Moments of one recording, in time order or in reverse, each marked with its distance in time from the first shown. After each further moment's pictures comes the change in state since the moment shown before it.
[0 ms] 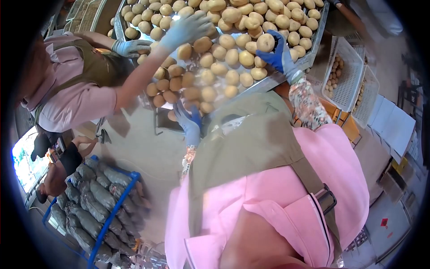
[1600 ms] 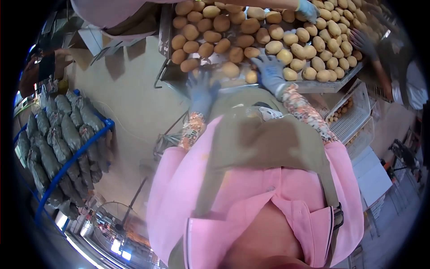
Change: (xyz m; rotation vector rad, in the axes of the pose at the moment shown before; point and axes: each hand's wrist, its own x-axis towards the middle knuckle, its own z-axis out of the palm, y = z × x) left_hand -0.027 -0.021 0.004 0.427 -0.200 0.080; right_hand -0.057 -0.009 0.122 -1.198 -0.774 -0.297
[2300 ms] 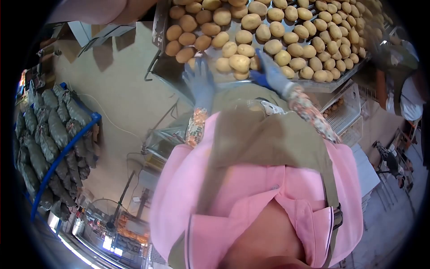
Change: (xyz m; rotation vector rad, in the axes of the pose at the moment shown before) left_hand 0.008 0.019 0.015 0.051 0.177 -0.120; right_hand -0.005 0.022 0.028 0.549 0.108 -0.056
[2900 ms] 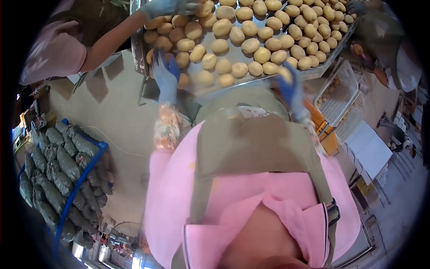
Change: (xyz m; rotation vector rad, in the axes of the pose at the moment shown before) left_hand 0.128 -0.030 -0.036 -0.413 0.260 0.205; right_hand -0.103 0.013 -0.042 0.617 0.539 0.414
